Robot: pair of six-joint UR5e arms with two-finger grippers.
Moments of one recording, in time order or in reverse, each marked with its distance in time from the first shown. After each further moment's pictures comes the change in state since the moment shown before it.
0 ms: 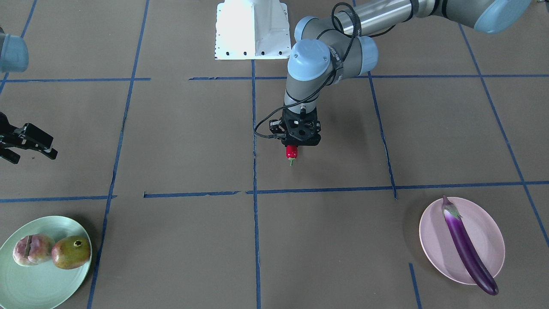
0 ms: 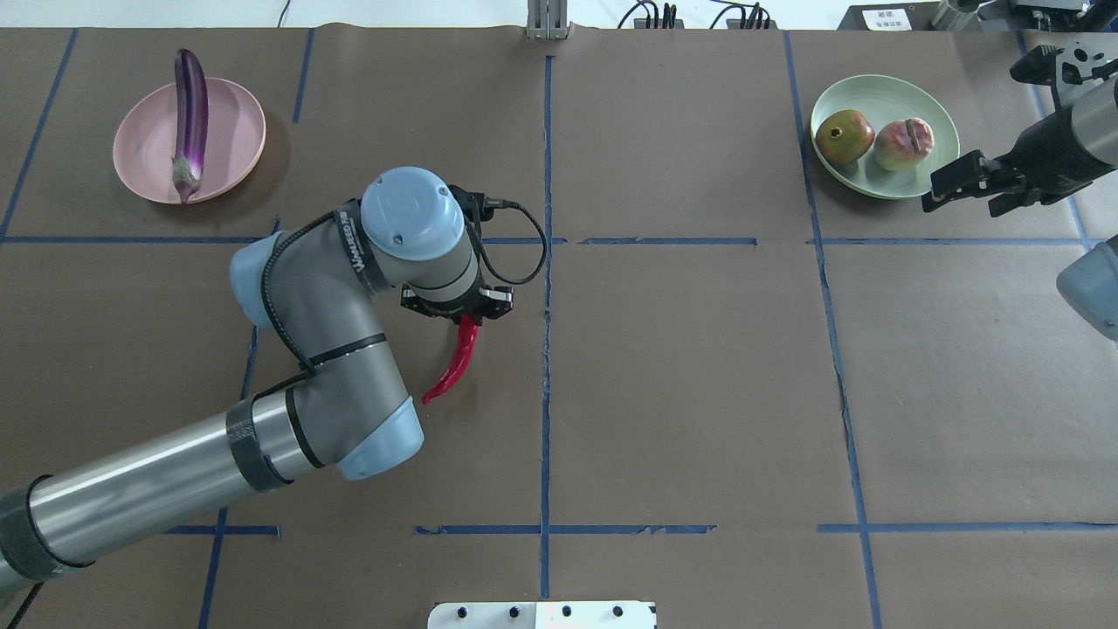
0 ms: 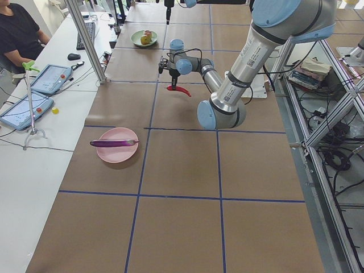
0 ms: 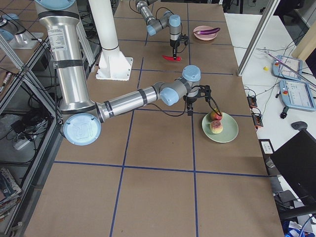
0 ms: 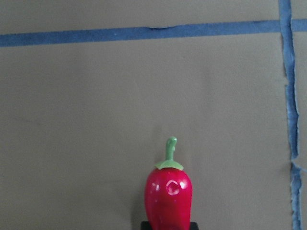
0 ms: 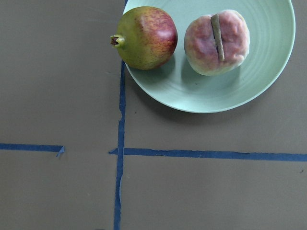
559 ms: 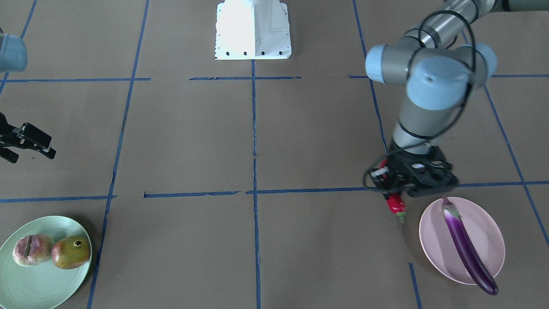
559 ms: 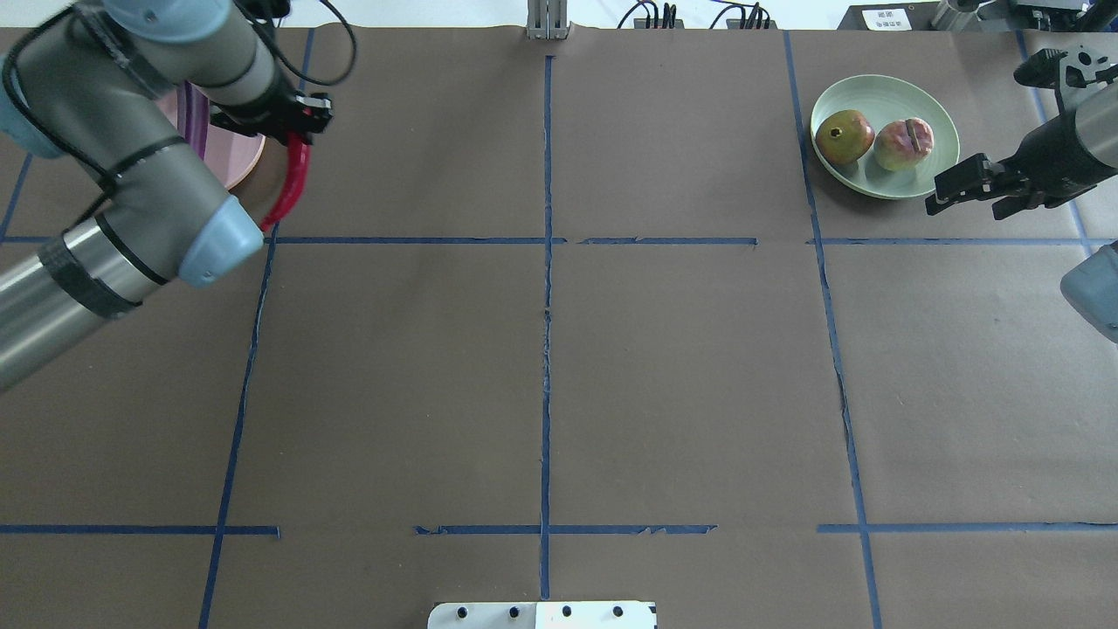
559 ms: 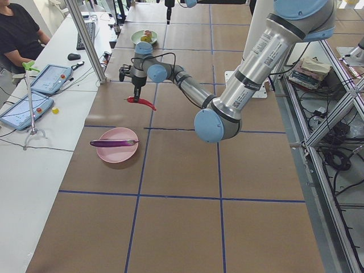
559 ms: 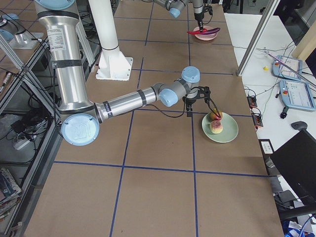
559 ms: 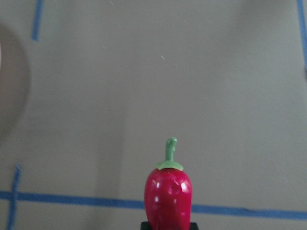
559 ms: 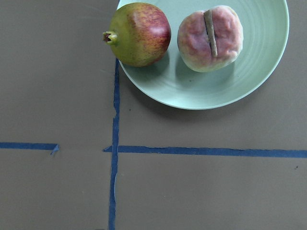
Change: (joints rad) left arm -0.390 0.104 0.132 -0.064 -0.033 0.171; right arm 0.002 -0.015 0.002 0.007 0.000 0.000
